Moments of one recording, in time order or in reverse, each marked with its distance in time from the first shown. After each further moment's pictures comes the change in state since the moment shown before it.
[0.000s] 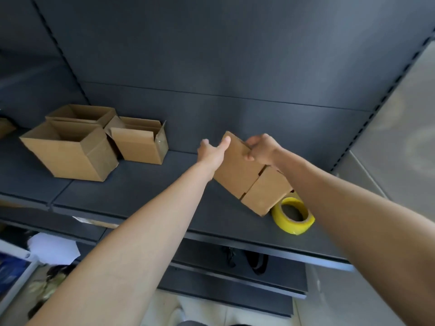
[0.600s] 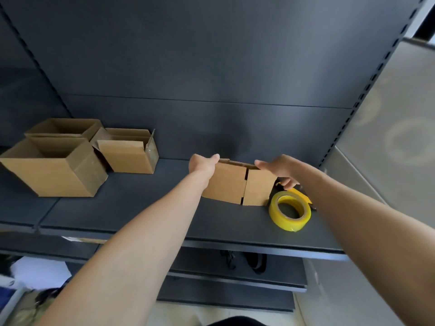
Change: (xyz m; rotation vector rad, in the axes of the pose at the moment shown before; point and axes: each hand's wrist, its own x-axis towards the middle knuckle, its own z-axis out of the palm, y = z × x) left_hand 0.012 -0.012 0.000 0.032 0.051 -0.082; right_hand -0.026 0.045 -0.010 0.097 -0.119 0.465
